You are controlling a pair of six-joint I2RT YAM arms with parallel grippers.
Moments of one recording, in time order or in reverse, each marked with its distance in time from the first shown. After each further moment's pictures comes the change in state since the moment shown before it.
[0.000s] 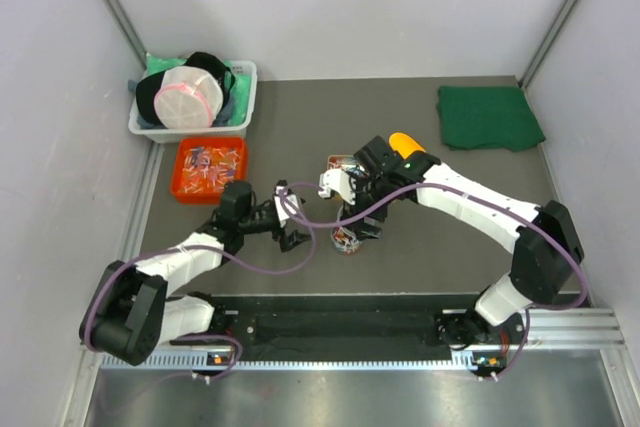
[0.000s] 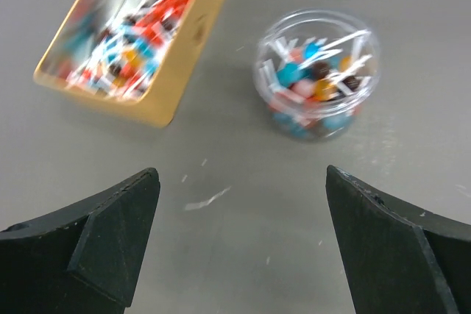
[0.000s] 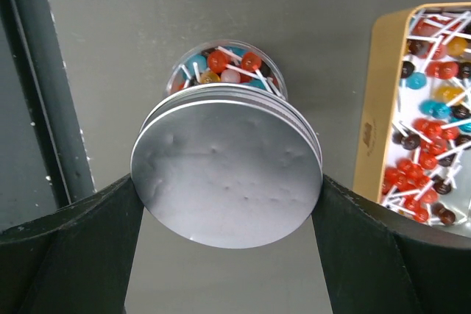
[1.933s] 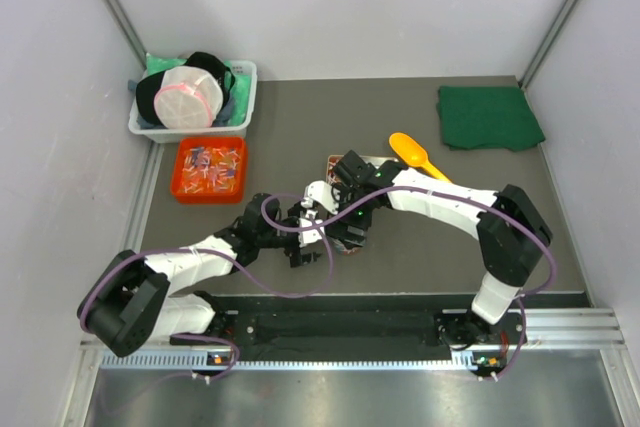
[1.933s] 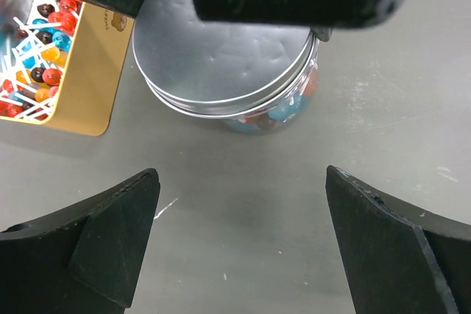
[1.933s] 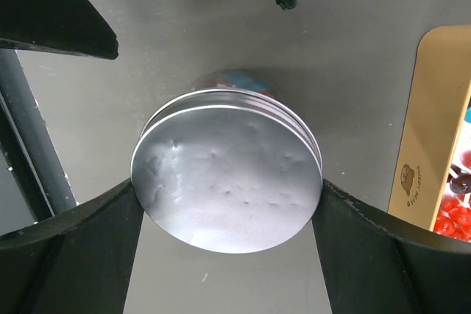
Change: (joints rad) left arm -0.263 0.037 -0.008 -0.073 -0.245 0.122; right arm 0.079 0.169 0.004 0.084 0.086 0.103
